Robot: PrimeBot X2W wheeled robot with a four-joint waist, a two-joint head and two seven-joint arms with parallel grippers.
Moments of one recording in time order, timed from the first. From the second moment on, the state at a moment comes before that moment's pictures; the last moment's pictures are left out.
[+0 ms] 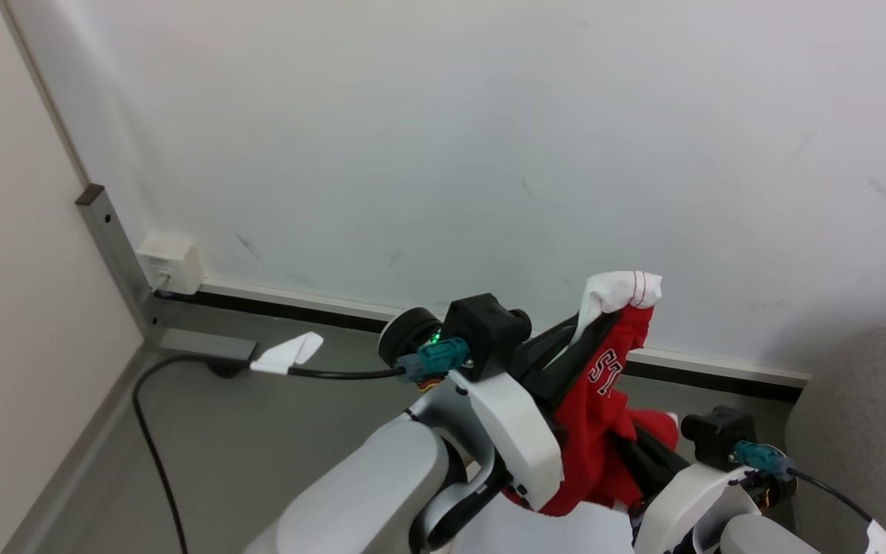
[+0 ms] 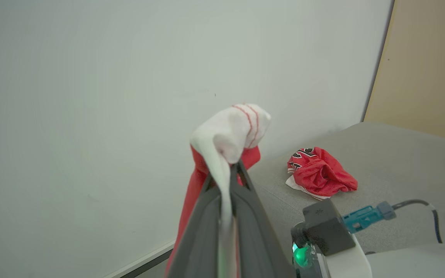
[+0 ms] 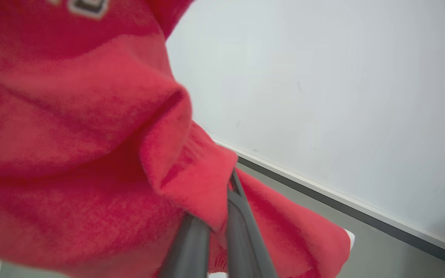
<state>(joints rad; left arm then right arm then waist) -0.68 0.09 -0.84 0.20 -0.53 -0.02 0.00 -0.53 -0.20 0.86 0.75 0.77 0.13 -0.26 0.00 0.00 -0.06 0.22</state>
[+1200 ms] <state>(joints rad) -0.57 0.18 -0.88 0.18 -0.49 -0.03 -0.17 -0.32 -0.27 0.23 0.24 0.82 0.13 -0.26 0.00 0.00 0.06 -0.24</state>
